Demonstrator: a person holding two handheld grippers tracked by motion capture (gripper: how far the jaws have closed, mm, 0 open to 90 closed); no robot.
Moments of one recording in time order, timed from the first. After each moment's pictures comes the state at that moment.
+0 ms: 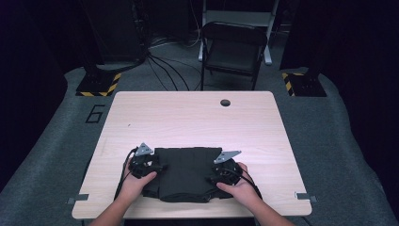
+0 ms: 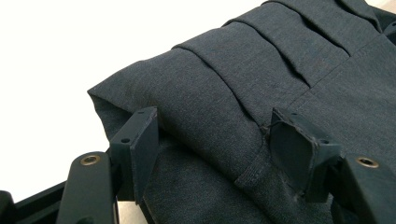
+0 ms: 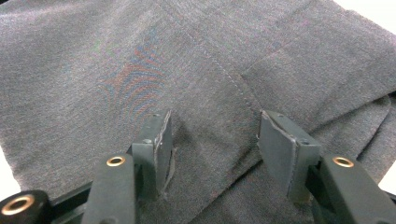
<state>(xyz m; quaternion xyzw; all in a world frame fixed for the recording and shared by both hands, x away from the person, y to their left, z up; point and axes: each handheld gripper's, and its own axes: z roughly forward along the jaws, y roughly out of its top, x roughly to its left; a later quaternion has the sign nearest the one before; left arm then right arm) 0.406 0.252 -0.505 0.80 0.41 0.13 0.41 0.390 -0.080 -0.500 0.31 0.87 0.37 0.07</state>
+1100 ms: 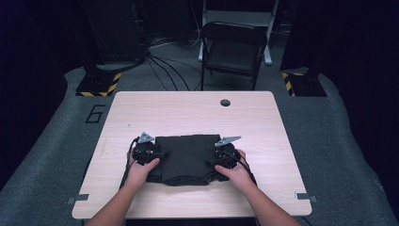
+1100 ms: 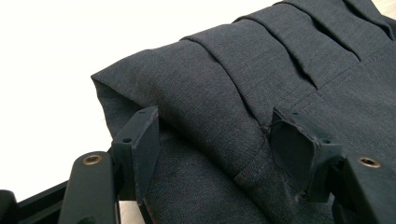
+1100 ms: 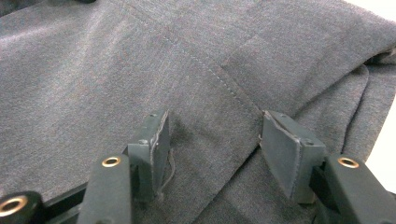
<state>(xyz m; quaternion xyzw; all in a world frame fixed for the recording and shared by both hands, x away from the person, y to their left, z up) 0.448 0.251 -0.511 0.78 0.46 0.14 0.41 0.444 -0.080 -0.504 0.36 0.85 0.38 0.07</state>
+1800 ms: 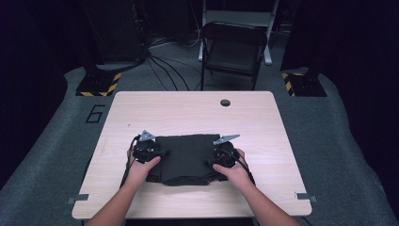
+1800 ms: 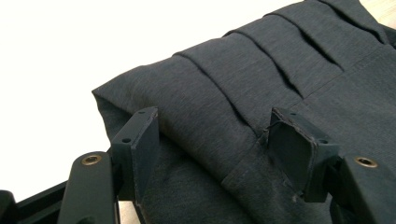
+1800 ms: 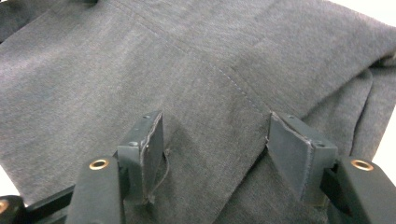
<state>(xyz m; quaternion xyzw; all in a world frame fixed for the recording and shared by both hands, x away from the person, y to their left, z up) 0.445 0.244 -0.493 0.78 0.45 0.15 0.40 0.440 -0.072 -0.489 0.38 0.85 0.36 0.06</state>
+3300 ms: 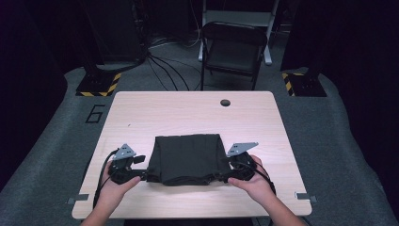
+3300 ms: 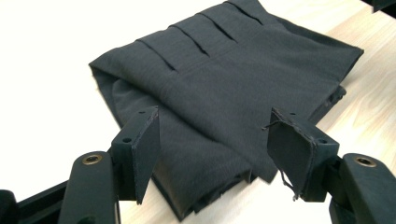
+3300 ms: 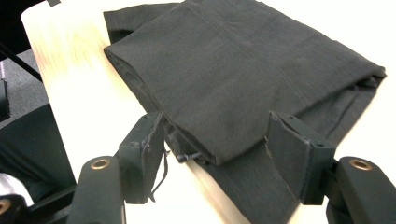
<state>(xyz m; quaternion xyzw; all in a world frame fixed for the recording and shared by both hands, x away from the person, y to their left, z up) 0.349 0.283 -0.437 0.80 0.40 0.14 0.42 0.370 -0.109 -0.427 0.29 0.87 0.40 0.07</state>
